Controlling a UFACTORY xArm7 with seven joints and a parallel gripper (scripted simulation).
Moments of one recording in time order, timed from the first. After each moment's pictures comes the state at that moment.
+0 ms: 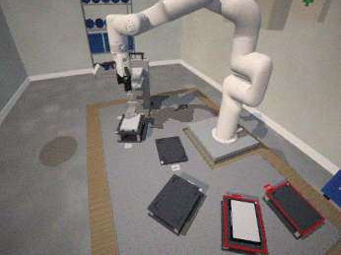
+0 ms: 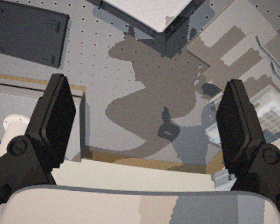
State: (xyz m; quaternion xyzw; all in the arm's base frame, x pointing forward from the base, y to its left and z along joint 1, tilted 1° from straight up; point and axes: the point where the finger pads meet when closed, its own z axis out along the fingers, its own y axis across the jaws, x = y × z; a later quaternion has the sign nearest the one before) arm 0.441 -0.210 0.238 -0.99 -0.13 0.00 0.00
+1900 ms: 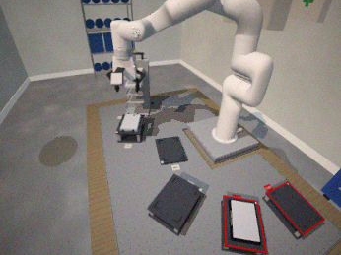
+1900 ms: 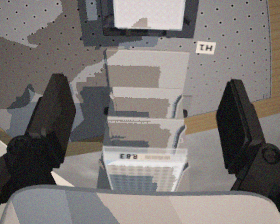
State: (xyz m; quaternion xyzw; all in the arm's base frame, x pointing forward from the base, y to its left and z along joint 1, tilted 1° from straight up) arm 0.431 -0.208 0.218 -0.81 -0.59 -0.01 0.00
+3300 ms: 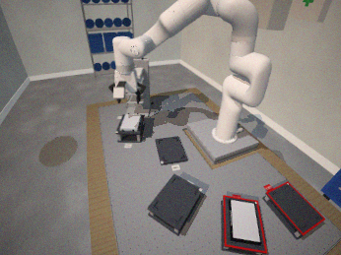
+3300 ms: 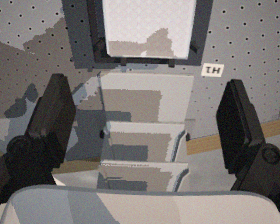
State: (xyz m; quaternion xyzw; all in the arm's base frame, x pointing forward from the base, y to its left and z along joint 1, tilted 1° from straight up) arm 0.432 -0.208 0.157 -0.81 -0.59 -0.01 0.00
